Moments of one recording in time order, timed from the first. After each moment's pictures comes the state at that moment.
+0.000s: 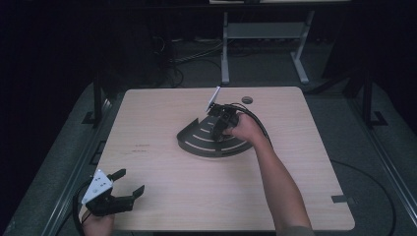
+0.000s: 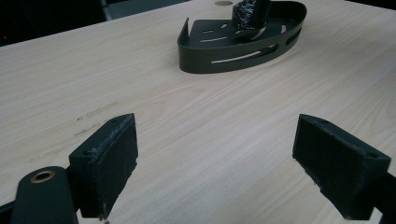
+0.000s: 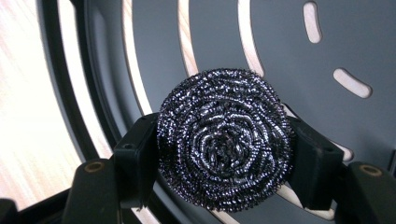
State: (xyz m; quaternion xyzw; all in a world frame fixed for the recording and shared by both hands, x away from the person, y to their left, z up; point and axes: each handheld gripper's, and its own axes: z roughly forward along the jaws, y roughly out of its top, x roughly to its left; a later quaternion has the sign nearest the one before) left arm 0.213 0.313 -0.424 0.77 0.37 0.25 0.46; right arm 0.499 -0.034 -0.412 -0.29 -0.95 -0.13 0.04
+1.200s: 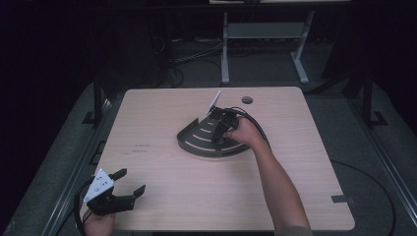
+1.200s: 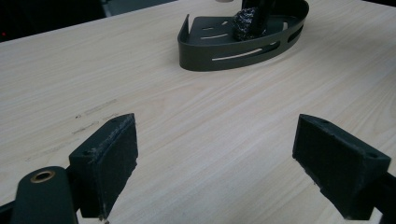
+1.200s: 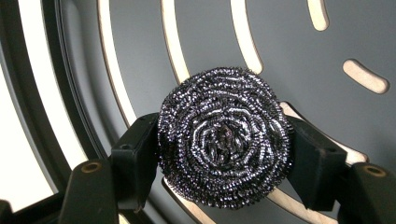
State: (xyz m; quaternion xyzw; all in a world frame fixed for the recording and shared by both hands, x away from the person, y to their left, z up) left arm 0.216 0.312 -0.426 0.77 0.37 0.25 0.46; right arm 0.501 -0.036 -0.431 -0.30 -0.95 -0.13 0.03
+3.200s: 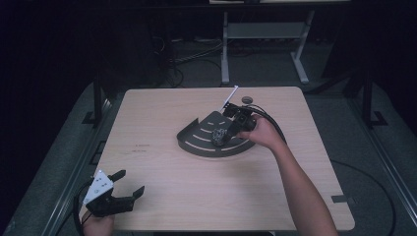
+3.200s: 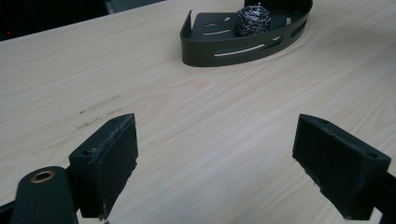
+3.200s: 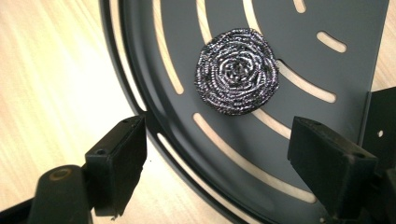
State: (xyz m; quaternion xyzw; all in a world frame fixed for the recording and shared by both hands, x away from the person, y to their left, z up) left arm 0.213 0.313 -0.427 0.77 0.37 0.25 0.45; right arm 0.463 -0.081 -0.383 -0.29 -0.94 -0.19 0.02
